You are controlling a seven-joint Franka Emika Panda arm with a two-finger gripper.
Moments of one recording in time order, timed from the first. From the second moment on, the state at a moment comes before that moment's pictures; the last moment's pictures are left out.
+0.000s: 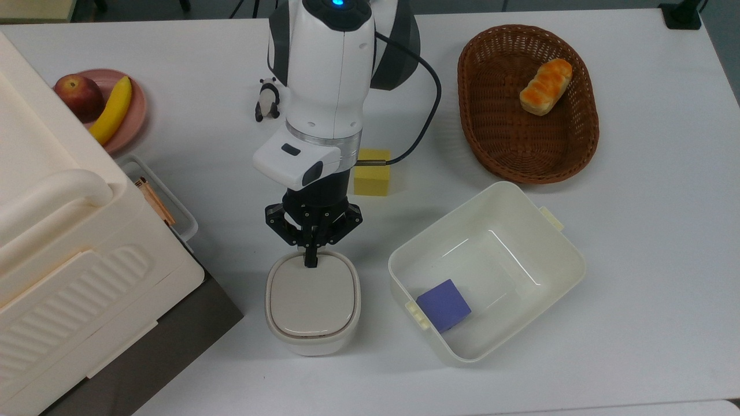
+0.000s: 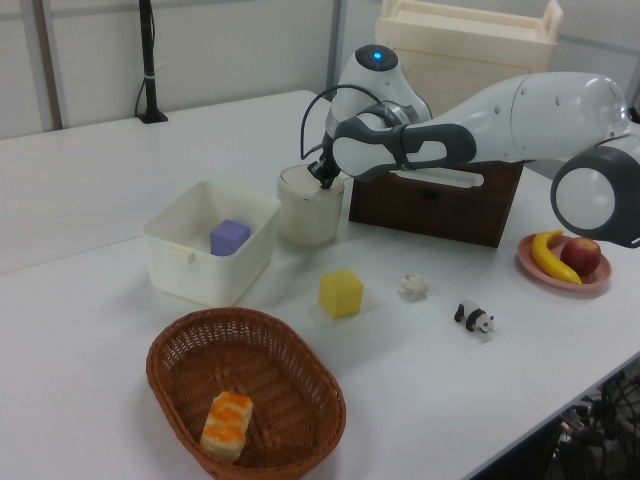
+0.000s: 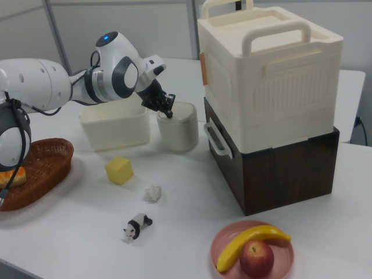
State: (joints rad) arm 0.02 0.55 0.05 -1.43 -0.29 2.43 0.07
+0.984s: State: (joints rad) arm 0.01 0.40 0.07 -1.42 -0.14 2.31 0.05
